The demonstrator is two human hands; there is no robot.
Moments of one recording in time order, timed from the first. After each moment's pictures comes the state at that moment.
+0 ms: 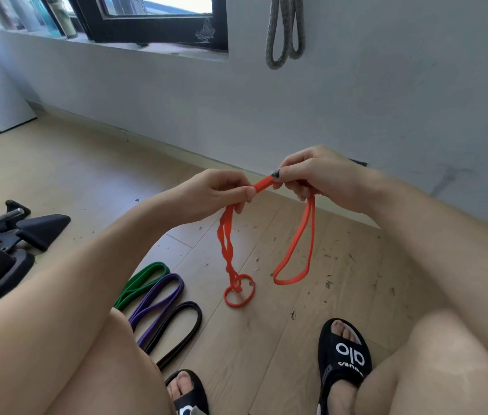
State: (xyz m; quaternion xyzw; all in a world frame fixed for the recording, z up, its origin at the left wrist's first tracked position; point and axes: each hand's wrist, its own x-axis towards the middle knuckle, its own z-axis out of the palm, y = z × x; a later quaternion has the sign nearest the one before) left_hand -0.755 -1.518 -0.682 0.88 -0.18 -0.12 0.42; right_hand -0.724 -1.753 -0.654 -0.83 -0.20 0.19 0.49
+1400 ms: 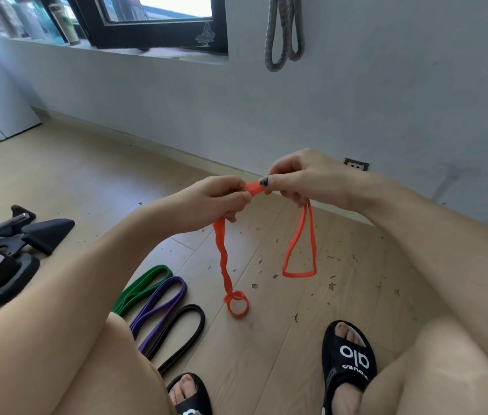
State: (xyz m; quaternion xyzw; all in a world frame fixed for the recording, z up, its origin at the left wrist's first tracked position) left_hand -0.764 -1.522 -0.678 0.87 -0.17 -0.14 0.44; right_hand -0.727 -1.746 -0.650 -0.86 -0.25 0.18 0.42
